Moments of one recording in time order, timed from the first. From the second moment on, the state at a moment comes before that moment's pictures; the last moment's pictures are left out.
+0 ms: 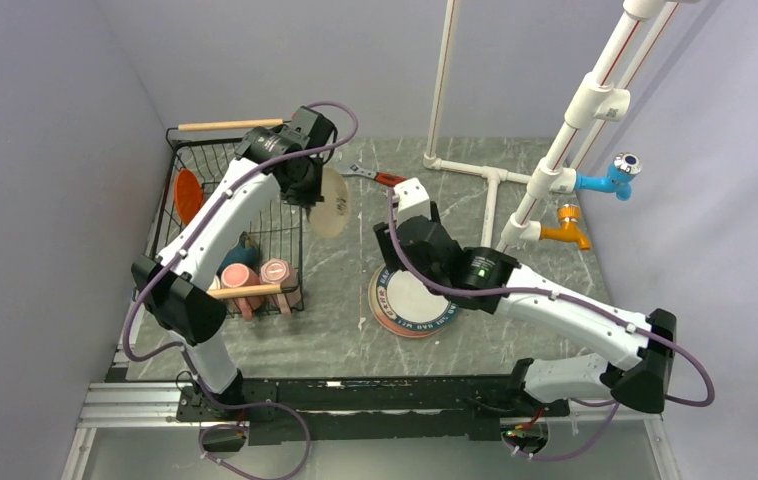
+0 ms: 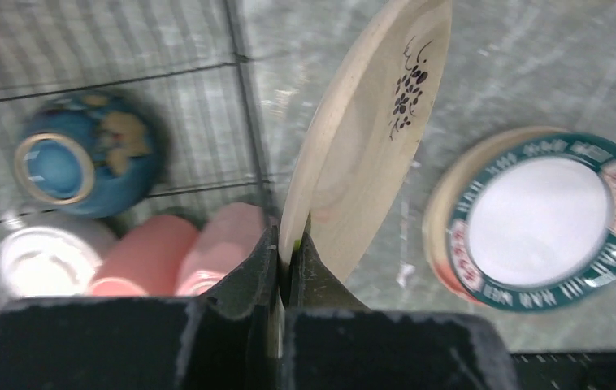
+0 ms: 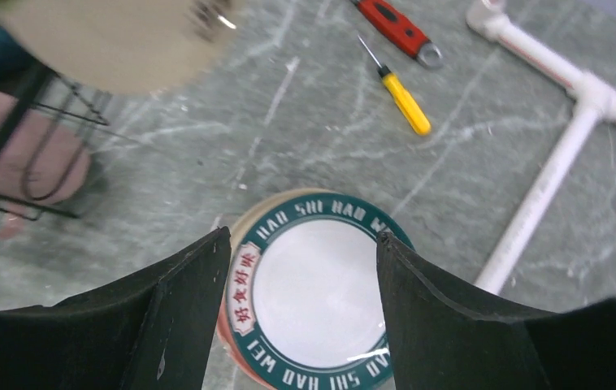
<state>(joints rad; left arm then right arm) -0.54 1.75 1.94 -1.25 -0.21 -0.43 1.06 1.21 1.16 -0.47 0.60 0.22</state>
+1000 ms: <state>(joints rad) -0.20 1.66 1.75 -1.02 -0.89 -0.15 0.79 1.53 1.44 -0.85 0.33 0.45</state>
